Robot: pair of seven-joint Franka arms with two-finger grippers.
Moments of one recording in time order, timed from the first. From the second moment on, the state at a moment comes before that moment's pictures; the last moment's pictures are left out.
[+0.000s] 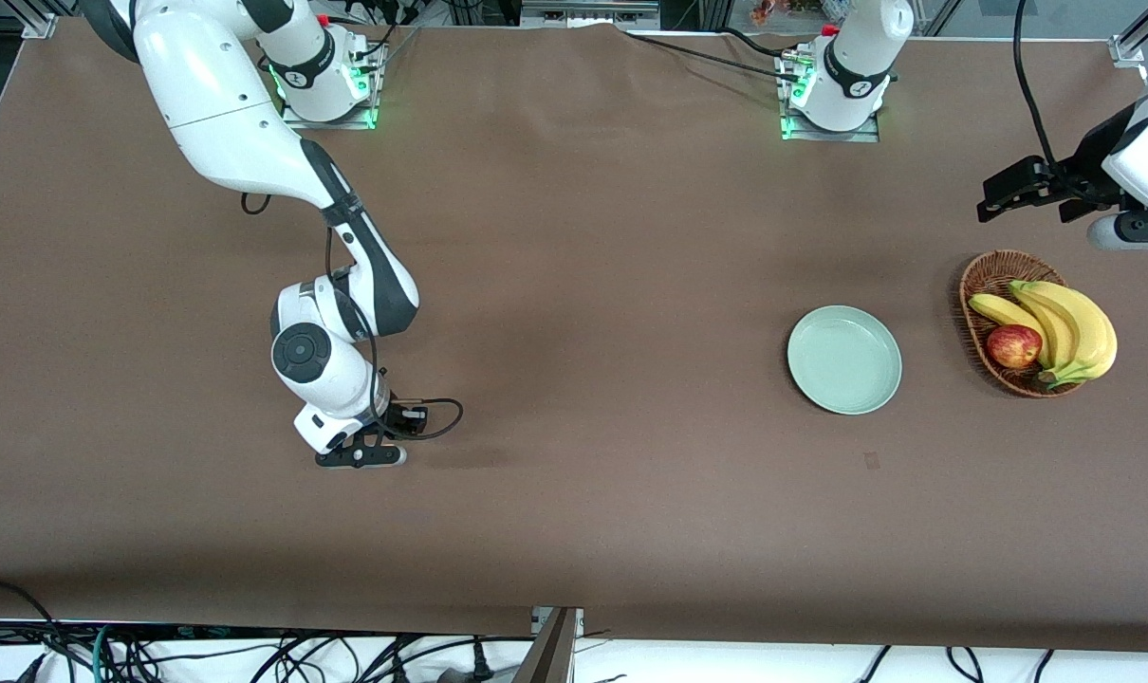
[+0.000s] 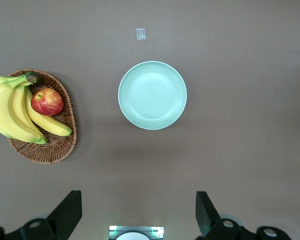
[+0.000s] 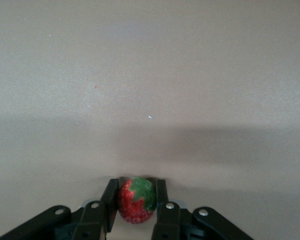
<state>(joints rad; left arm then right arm) 0.04 0.03 -0.07 -1.53 -0.05 1.41 -0.07 0.29 0.82 0.04 -1.52 -0.02 2.46 0.28</state>
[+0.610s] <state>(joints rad) 0.04 0.03 -0.07 -1.53 -0.05 1.40 -0.07 0.44 0.82 0.06 -1.46 -0.02 2.48 0.59</state>
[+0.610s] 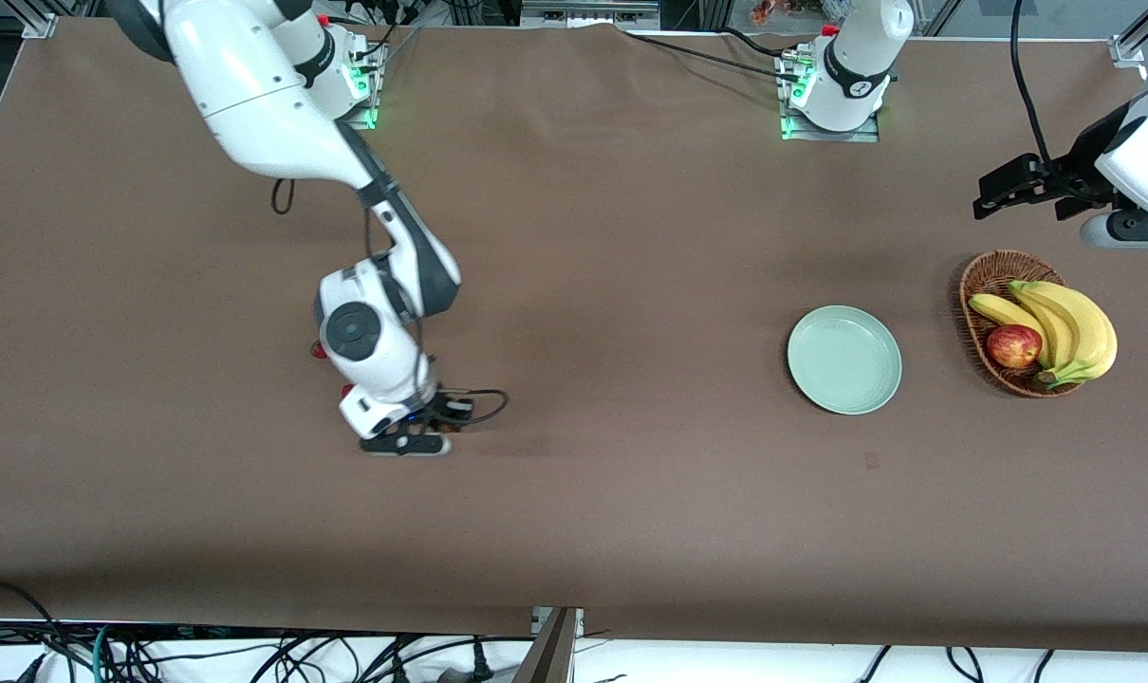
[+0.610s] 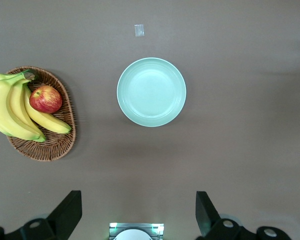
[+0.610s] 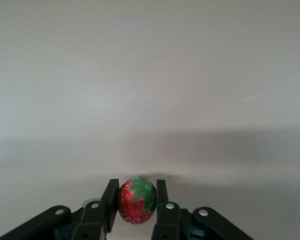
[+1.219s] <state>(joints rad) 0.04 0.03 -0.08 -1.53 -0.05 1.41 -0.07 0.75 0.90 0.06 -1.37 -0.02 2.67 0.97</state>
